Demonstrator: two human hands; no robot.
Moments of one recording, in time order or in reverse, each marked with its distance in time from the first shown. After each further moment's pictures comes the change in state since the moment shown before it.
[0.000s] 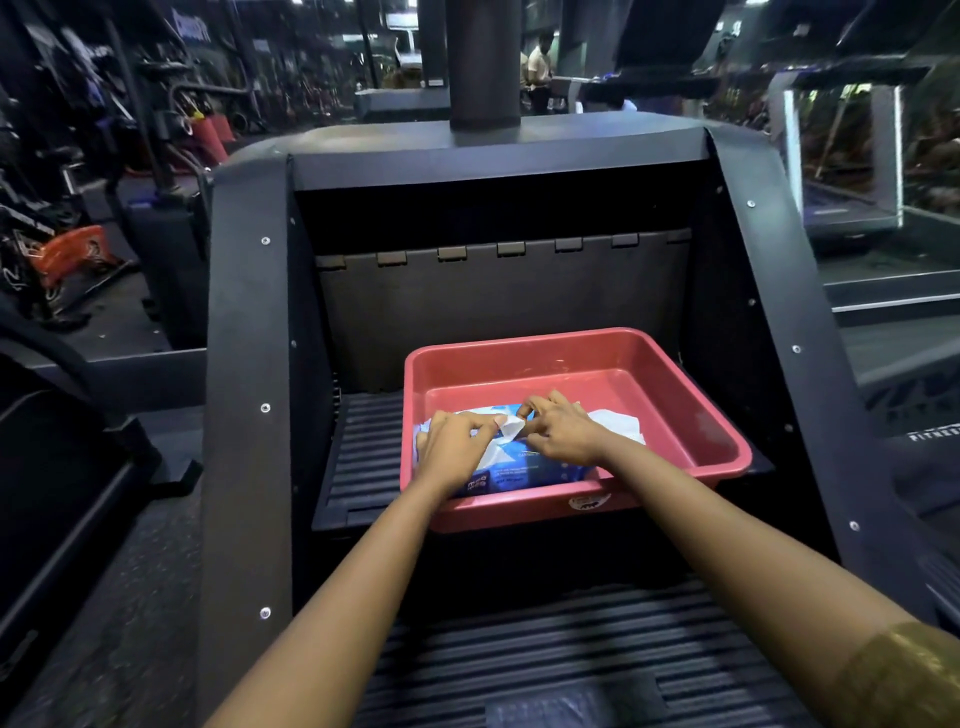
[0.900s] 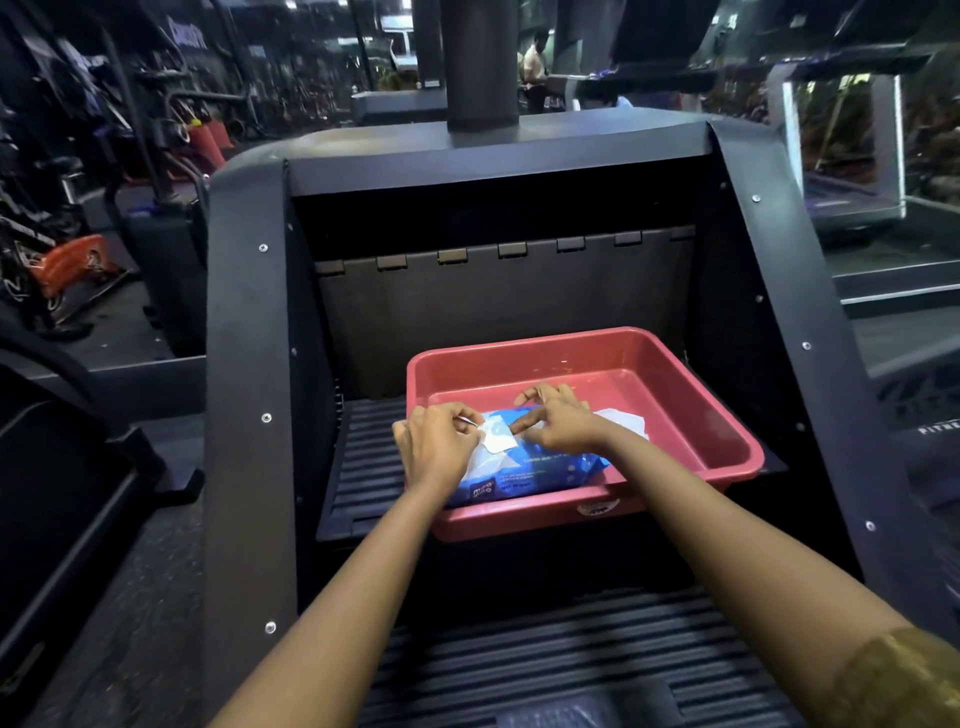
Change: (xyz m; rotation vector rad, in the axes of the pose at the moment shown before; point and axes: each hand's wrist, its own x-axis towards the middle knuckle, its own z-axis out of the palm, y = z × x) left_hand 0.006 -0.006 -0.008 0.004 0.341 -0.076; right_hand 0.010 -0.002 -0.004 0.305 0.076 0.122
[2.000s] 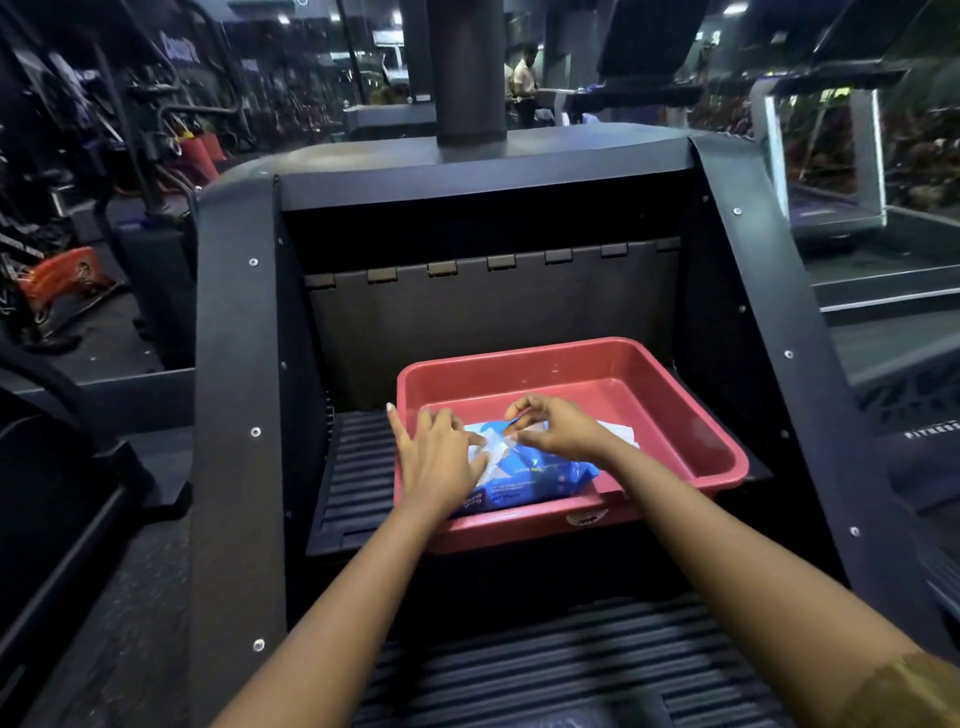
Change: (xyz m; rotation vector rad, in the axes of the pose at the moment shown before) left_hand -0.009 0.011 -0.006 0.591 -0.176 0.295; right_hand -0.010 -0.003 -0.008 0.362 0.111 -0.053
